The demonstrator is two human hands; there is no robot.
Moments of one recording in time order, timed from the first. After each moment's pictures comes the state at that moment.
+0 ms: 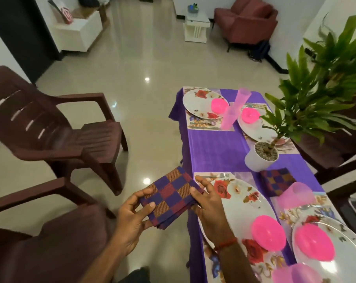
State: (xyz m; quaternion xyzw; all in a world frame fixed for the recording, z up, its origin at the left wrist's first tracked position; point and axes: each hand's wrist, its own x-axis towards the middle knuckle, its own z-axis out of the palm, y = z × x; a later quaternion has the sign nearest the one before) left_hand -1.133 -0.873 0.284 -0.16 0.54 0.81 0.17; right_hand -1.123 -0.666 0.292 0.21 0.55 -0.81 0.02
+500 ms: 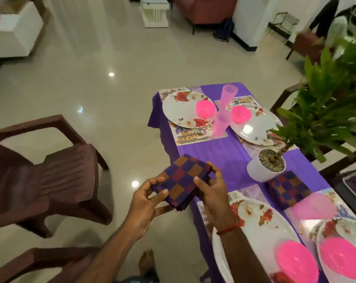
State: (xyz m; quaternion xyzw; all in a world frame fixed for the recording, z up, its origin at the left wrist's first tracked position) left_hand -1.358 -0.822 0.279 -0.06 0.58 0.76 0.30; right_hand -1.305 -0.636 0.281 0.30 0.52 -0.79 -0.14
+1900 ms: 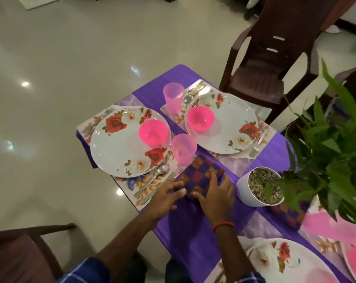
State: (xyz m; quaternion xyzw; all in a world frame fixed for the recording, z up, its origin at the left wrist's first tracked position) left_hand -1.581 -0.552 0.207 0.18 0.68 0.47 0.53; right_hand -1.444 -0.447 0.173 0.58 0.79 -0.22 0.00
